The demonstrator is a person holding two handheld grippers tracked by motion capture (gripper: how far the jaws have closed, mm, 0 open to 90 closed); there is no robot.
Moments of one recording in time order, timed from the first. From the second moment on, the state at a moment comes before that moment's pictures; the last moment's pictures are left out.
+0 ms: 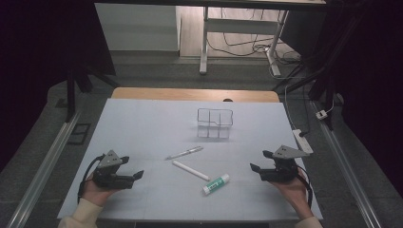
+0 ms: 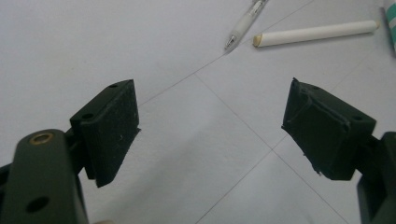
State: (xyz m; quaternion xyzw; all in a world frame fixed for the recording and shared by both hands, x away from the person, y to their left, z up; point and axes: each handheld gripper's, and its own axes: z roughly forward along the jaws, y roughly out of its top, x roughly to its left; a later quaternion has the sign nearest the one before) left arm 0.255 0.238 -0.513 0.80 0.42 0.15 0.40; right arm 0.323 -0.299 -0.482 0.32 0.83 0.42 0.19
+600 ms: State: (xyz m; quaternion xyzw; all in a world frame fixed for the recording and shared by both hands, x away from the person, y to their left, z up) left arm 0.257 0.236 -0.513 0.81 0.41 0.15 0.39; right arm 0.319 -0.280 -0.477 0.29 0.84 0.43 0.17
